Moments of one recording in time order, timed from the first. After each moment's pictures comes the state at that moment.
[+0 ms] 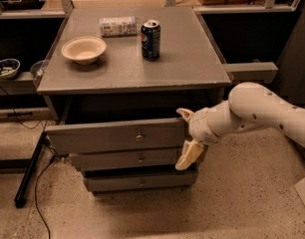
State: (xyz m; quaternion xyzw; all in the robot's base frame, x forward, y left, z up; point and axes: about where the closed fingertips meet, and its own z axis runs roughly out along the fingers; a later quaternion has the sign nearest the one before) arm 0.546 -0.079 0.694 -0.66 0.66 0.15 0.32
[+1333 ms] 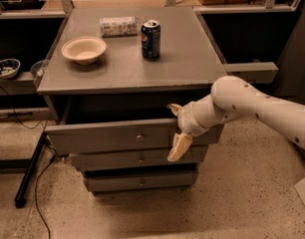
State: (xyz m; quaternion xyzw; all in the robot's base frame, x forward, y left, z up) arm 0.585 -0.054 0.678 -0.68 0.65 0.14 0.31
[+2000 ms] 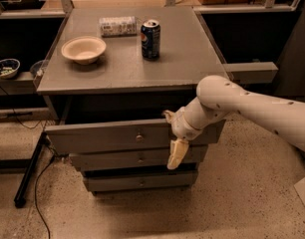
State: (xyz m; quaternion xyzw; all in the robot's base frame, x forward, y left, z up) arm 0.565 -0.052 0.643 -0.72 0.64 0.15 0.22
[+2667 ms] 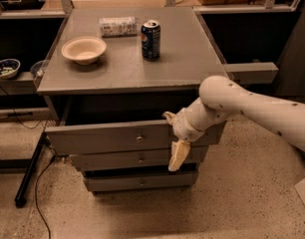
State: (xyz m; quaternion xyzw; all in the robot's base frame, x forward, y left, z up) arm 0.558 -0.050 0.648 -0.72 0.64 0.17 0.23
